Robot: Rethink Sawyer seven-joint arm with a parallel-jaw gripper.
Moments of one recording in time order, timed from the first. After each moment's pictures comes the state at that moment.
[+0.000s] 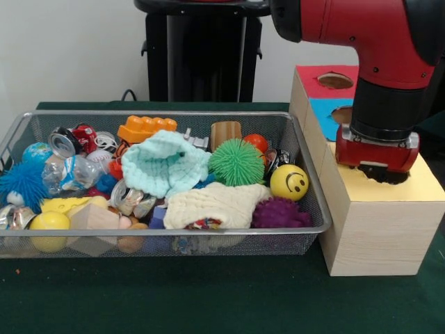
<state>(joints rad) 0.19 -0.35 -0.23 1.41 0.45 0.43 1.72</state>
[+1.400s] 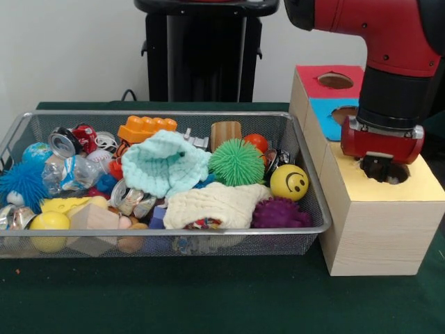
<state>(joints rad) 0.26 -0.37 -0.27 1.47 0.45 0.32 1.72</state>
